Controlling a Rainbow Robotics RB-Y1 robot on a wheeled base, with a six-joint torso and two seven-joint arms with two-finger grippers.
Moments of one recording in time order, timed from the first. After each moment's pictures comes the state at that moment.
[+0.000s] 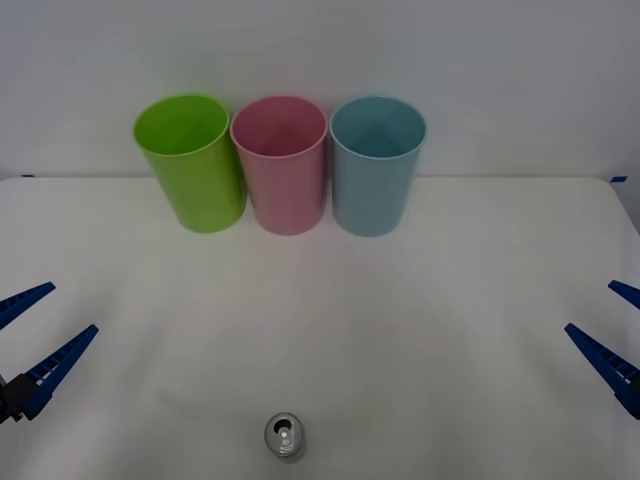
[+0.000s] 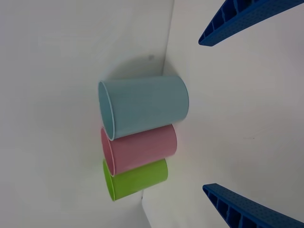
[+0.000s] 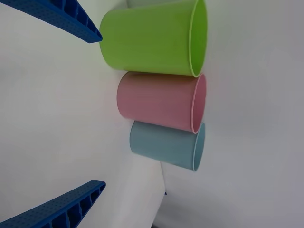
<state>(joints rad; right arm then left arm) 0.35 -0.40 -0.52 -1.66 0.96 -1.22 0.00 0.35 0.40 0.52 -1.66 -0.96 -1.22 0.00</state>
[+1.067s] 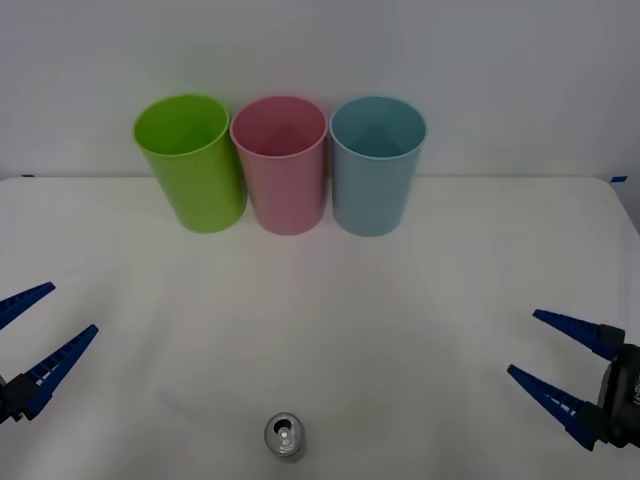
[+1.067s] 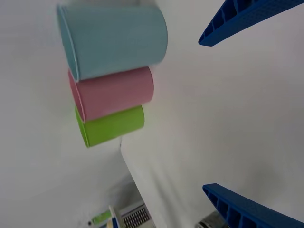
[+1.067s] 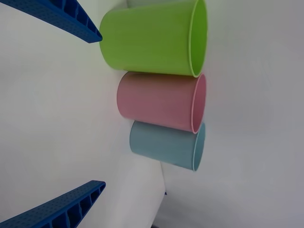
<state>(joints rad) 0.29 -0.48 -0.32 -1.54 0.97 -1.34 0.04 0.35 0.40 0.52 -1.66 -0.96 -1.22 0.00</state>
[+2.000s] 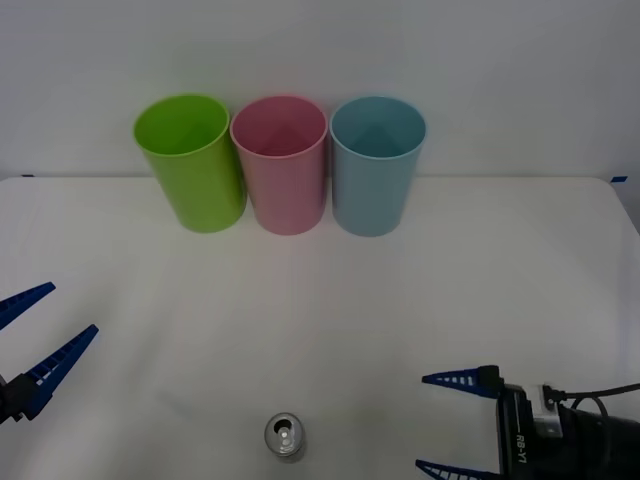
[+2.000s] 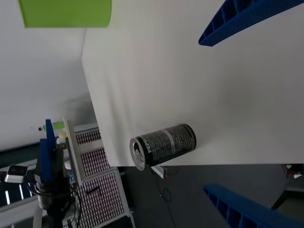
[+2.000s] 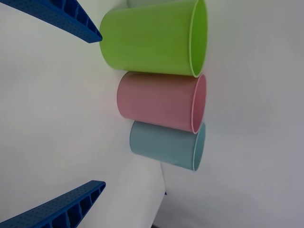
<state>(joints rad) 0.15 -0.50 0.04 -1.37 1.10 -1.43 0.33 0.35 0.40 0.52 -1.66 -0.96 -1.22 0.00</state>
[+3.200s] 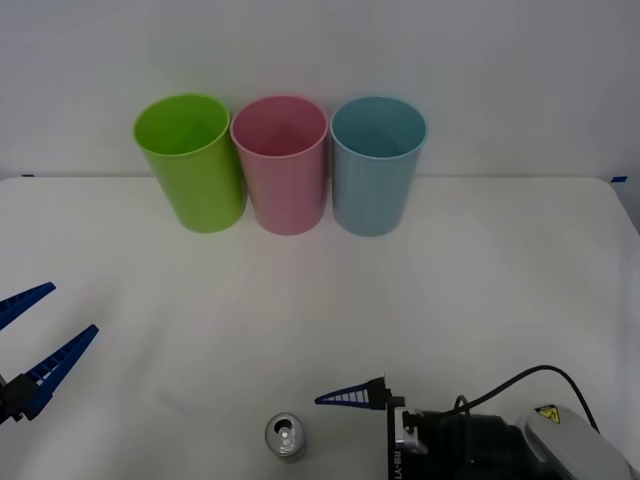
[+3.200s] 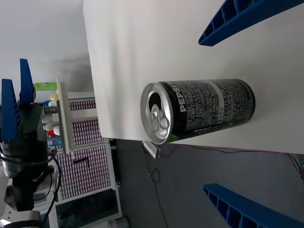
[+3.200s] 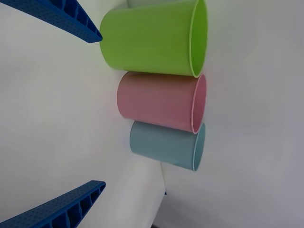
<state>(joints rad) 0.04 -0.37 0.37 -1.36 1.20 -1.20 0.45 0.35 0.40 0.52 -1.66 -0.96 -1.22 0.00</state>
